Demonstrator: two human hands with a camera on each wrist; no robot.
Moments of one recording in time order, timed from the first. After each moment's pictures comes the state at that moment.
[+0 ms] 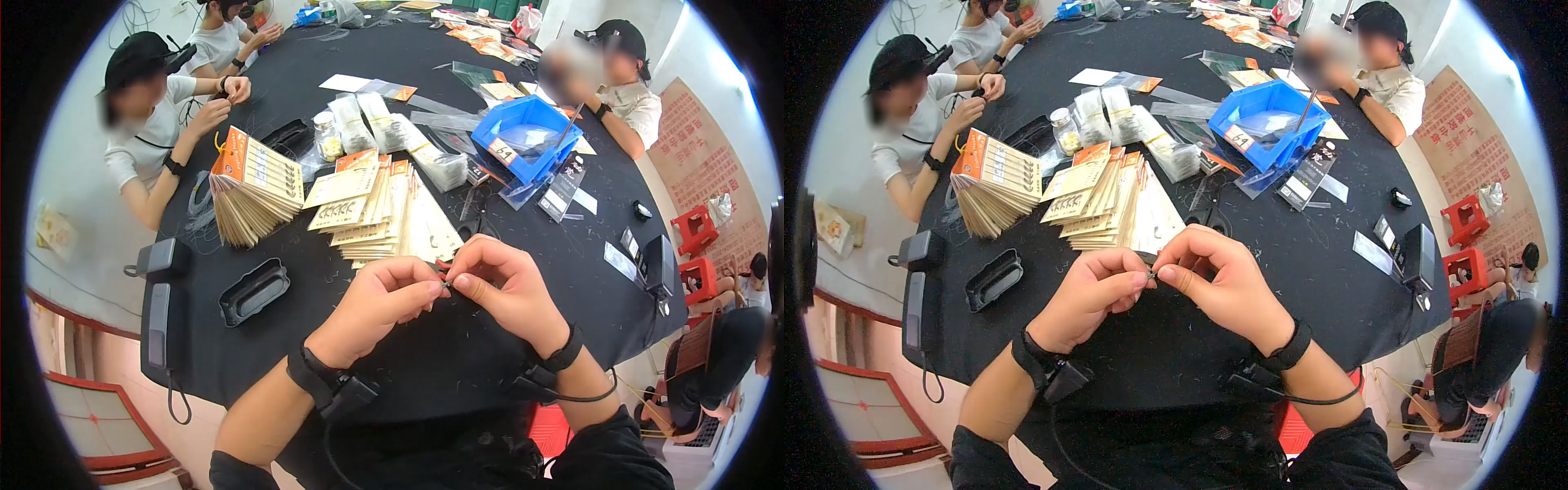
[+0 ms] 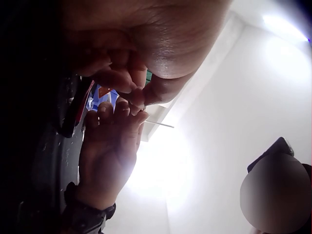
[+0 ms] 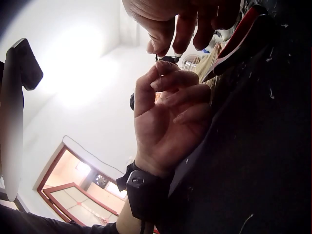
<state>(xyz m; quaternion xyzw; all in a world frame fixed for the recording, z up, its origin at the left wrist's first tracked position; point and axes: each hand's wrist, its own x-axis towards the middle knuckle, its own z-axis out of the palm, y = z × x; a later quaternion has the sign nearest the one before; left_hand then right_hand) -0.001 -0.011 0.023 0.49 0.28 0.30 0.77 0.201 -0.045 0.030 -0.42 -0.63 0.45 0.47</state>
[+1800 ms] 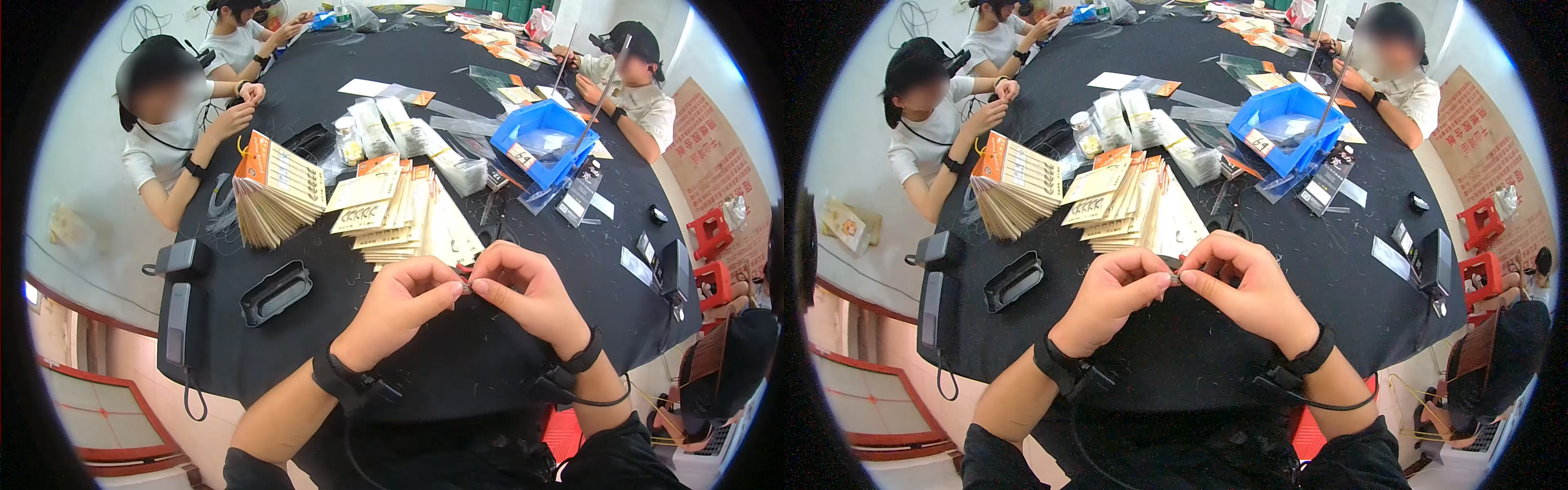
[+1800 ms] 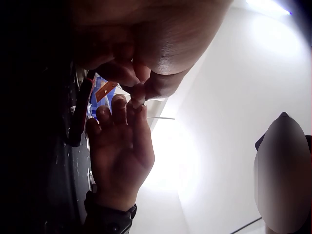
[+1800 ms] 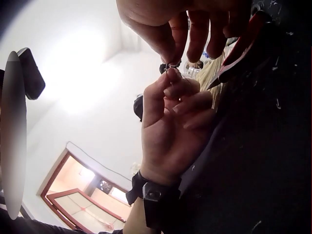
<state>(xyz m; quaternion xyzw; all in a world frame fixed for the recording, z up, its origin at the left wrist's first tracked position) 0.002 -0.013 0.020 0.54 0.27 0.36 0.71 0.205 -0.045 0.032 -0.44 -0.63 0.46 0.45</state>
